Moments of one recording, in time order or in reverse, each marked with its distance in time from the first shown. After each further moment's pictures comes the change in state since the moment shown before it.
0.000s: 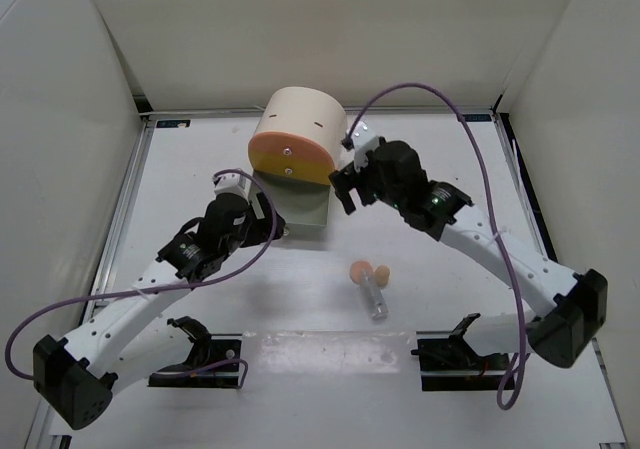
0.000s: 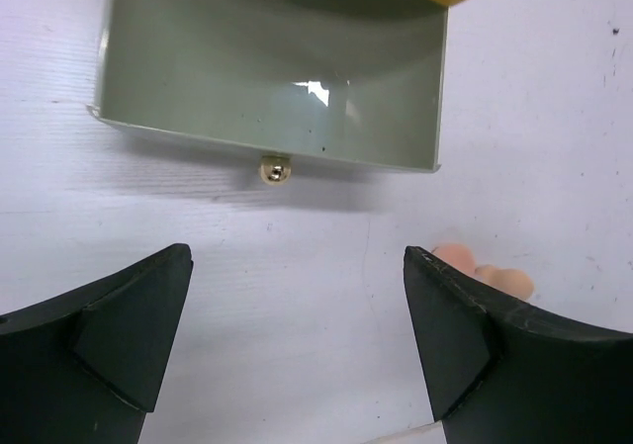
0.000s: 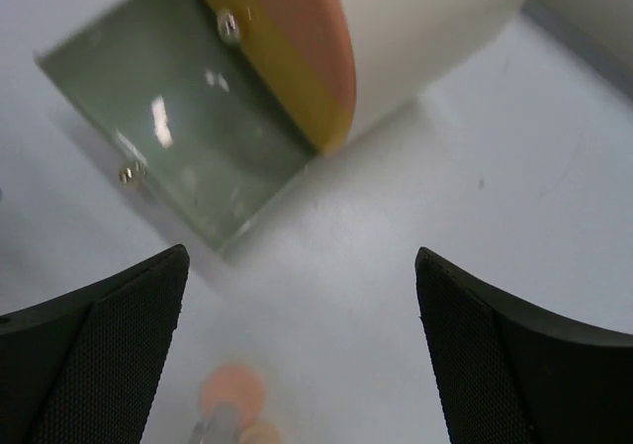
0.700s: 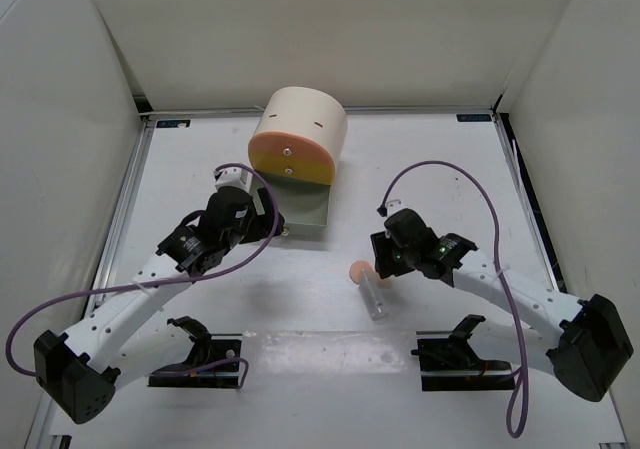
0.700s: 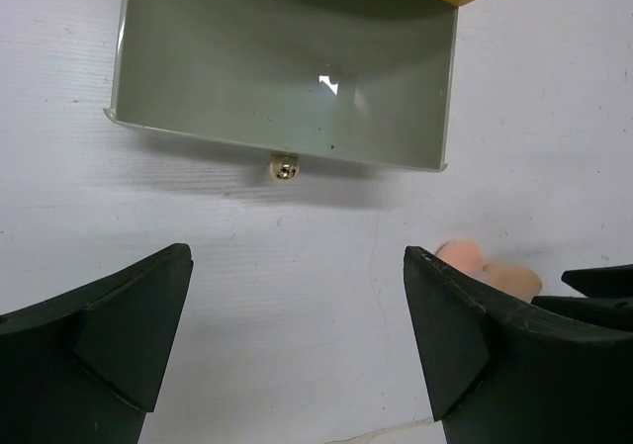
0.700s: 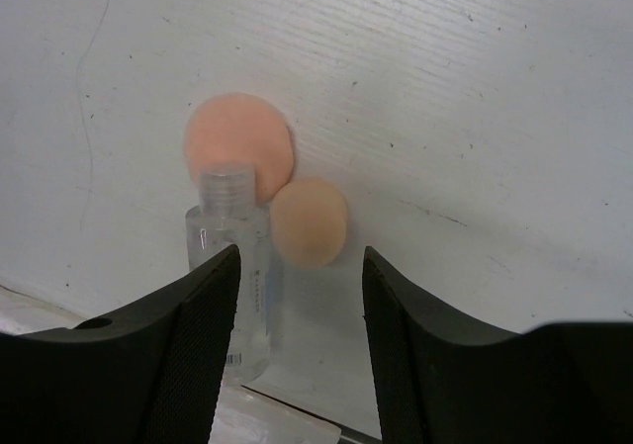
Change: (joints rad) left arm 0.000 0.032 0.100 -0.093 -0.027 0.007; right arm 0.002 -0.246 -0.563 -0.196 0.003 0.464
